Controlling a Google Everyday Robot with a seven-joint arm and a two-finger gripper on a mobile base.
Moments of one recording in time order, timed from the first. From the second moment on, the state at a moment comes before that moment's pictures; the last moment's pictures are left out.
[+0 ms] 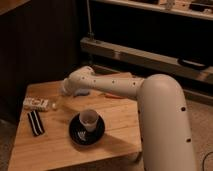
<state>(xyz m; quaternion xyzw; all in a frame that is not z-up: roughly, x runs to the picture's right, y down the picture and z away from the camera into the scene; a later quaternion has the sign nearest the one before) -0.275 0.027 0.841 -0.20 -0.35 0.08 0.91</state>
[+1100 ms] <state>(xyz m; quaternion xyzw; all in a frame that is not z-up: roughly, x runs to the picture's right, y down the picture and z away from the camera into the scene) -0.302 0.046 0.853 -0.26 -0.44 0.08 0.85</state>
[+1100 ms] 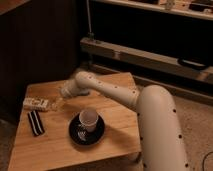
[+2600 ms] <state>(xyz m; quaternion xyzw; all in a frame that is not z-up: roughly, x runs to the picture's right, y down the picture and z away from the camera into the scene) -0.317 0.080 0.892 -0.27 -0.41 0.17 0.86</state>
